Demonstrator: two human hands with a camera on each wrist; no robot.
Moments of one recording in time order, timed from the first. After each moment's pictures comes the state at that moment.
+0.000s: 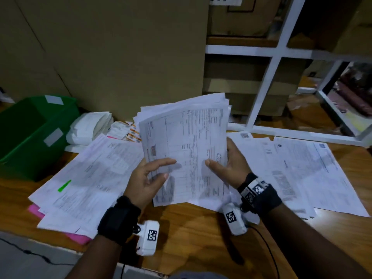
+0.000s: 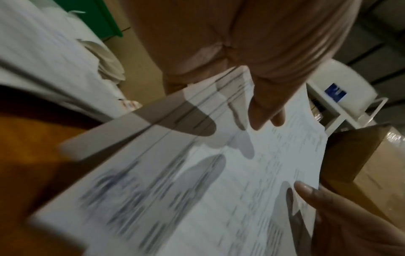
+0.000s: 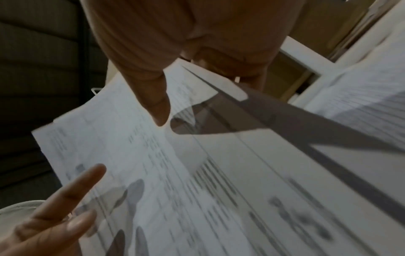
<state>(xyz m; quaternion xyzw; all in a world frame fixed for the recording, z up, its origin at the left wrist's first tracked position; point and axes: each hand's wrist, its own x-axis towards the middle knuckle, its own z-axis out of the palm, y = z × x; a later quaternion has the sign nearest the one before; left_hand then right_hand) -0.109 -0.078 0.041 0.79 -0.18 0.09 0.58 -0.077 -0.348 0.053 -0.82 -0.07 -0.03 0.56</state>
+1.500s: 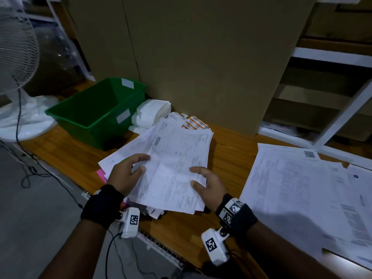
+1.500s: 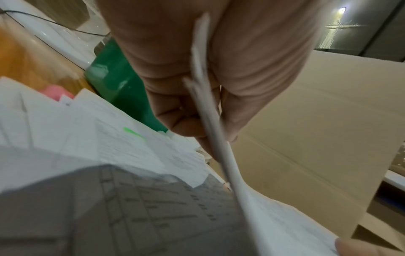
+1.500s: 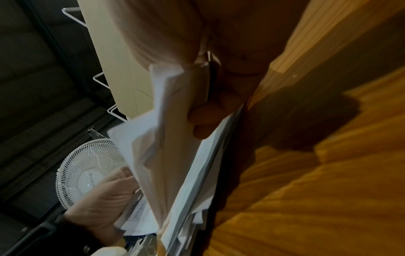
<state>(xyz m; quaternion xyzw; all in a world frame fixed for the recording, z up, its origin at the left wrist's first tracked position) -0.136 0.103 0.016 0.91 0.11 0.09 0.38 -0.084 -0.167 -0.022 -0.79 -0.15 0.14 0.58</state>
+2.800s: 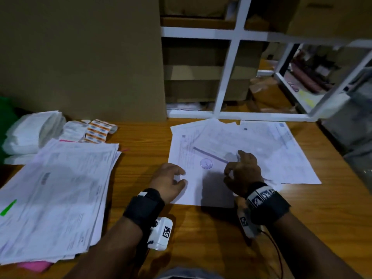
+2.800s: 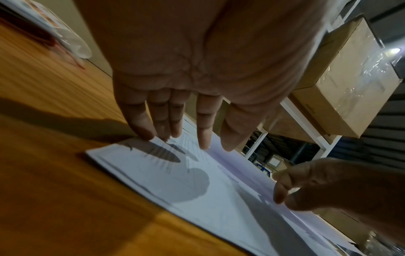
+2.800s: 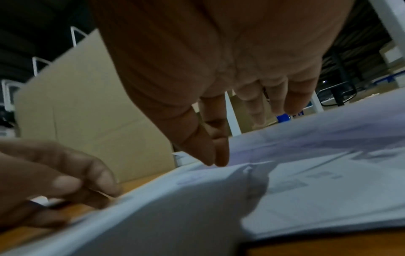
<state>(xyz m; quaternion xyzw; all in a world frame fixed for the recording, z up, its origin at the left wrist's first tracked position) -0.074 -0.189 -0.012 0.89 -0.16 -0.16 0.39 -0.122 -0.444 0.005 -0.99 0.11 0.03 0.10</state>
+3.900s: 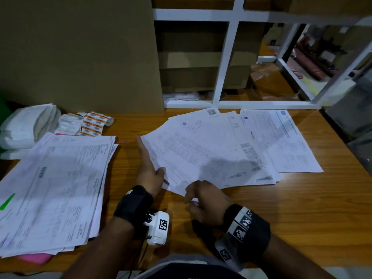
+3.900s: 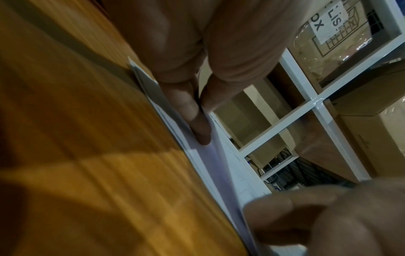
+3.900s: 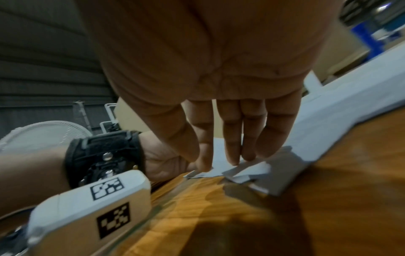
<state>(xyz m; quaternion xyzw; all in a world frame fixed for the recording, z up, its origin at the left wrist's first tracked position) -0.086 -0.177 0.000 0.84 0.02 -0.07 0.53 -0.169 -0.354 0.005 -0.95 -0.16 0.13 0.25</state>
